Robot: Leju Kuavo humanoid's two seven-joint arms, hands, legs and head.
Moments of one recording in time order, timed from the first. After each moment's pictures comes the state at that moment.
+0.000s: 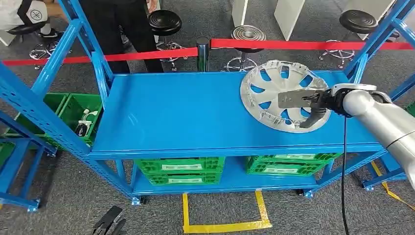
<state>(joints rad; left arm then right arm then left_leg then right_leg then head) -0.21 0.35 -0.82 -0.58 0.45 -0.20 0.17 -1.08 -0.80 0.96 -1.05 0.19 0.66 0.15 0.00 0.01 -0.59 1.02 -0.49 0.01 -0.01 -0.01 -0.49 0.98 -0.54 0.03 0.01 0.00</state>
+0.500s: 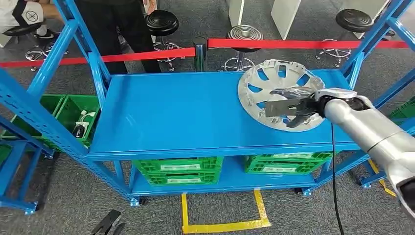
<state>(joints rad) -0.20 0.35 -0.85 -0.56 0.50 -0.20 0.16 -1.03 -0.71 0.94 -1.03 0.41 0.52 0.02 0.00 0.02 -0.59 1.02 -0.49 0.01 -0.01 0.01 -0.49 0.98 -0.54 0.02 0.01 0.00</state>
